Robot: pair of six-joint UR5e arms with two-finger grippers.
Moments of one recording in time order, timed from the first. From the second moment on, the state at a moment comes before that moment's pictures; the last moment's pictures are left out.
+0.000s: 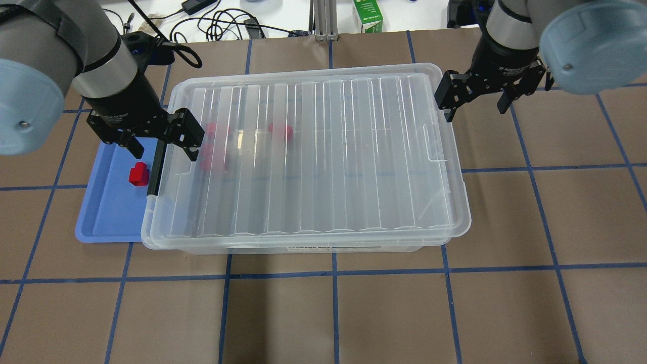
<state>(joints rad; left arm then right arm) -1.55 -1.53 -1.66 -1.60 1.59 0.11 1.56 -1.47 1.62 -1.71 -1.59 -0.13</state>
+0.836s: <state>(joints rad) -1.55 -1.53 -1.66 -1.61 1.59 0.11 1.54 -1.41 1.77 -2.04 -1.59 -0.14</state>
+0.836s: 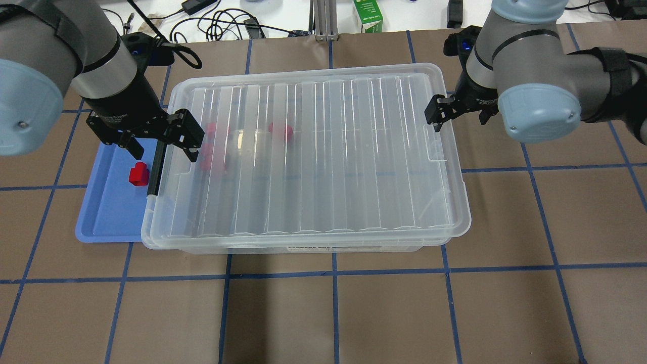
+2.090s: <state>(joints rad) -1.16 -1.59 -1.66 -1.55 1.59 0.43 1.38 -1.39 1.77 -2.05 -1.59 -0.34</state>
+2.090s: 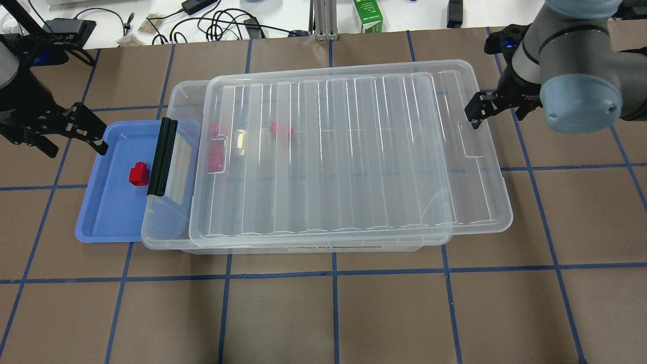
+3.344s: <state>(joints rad) -1.13 -1.90 -1.70 -1.21 1.59 0.49 1.22 -1.40 1.77 -2.04 -1.60 -0.57</state>
